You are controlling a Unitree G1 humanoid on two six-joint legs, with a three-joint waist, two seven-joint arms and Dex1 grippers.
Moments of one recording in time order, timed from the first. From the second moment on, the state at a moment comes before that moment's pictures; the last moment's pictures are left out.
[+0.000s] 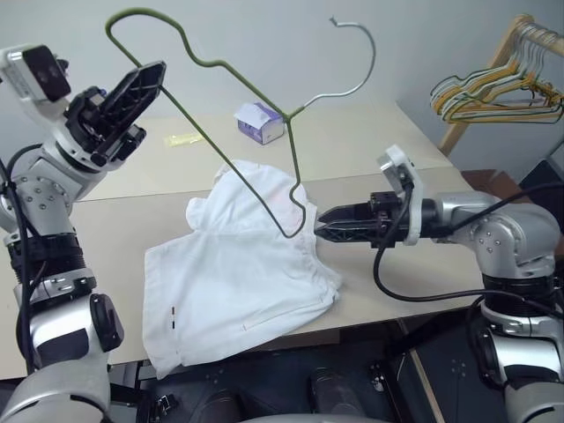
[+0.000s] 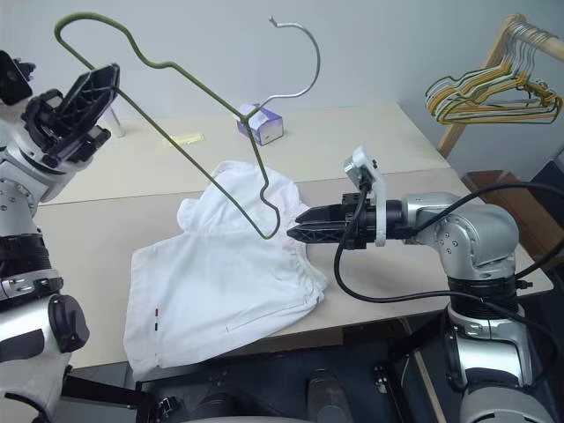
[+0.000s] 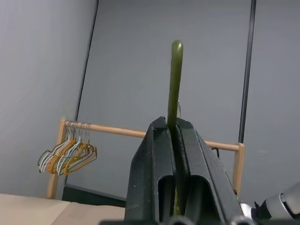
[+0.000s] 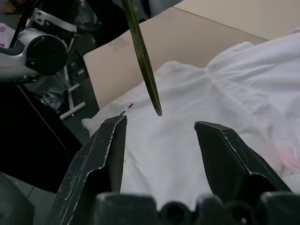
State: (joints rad) left arm -0.85 0.64 0.41 0.32 -1.06 0.77 -1.27; right arm -0.69 -0.62 -0.01 -0.19 0.69 1.15 1.12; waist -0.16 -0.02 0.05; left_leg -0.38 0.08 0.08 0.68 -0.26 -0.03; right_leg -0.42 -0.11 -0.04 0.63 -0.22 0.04
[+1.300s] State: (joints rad) left arm -0.82 0.56 0.37 0.30 -0.98 0.69 -1.24; right arm -0.75 -0.48 0.06 -0.14 0.73 1.08 0.94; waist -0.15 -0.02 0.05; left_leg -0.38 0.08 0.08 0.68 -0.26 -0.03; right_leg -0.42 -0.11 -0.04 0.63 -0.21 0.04
